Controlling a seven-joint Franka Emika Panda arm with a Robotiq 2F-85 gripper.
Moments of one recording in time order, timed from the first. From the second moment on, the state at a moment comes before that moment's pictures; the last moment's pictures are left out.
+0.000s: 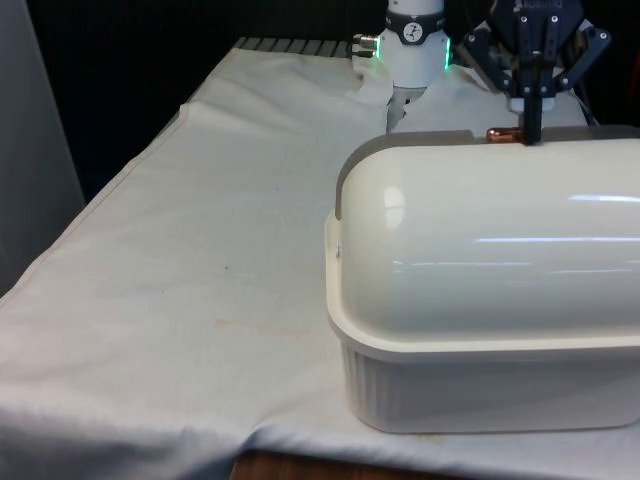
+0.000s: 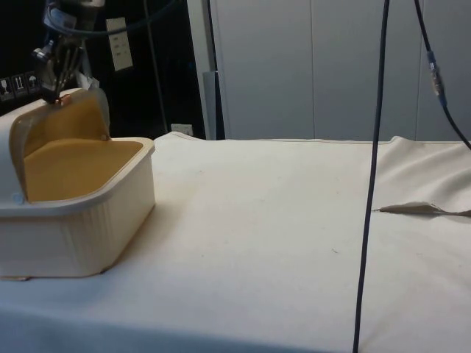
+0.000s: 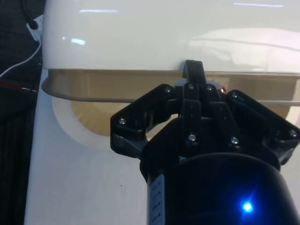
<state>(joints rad) 0.23 0.44 -0.09 -1.67 0.02 2.63 0.02</state>
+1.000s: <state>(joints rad) 0.23 0.39 -0.09 -1.77 0.02 2.61 0.02</state>
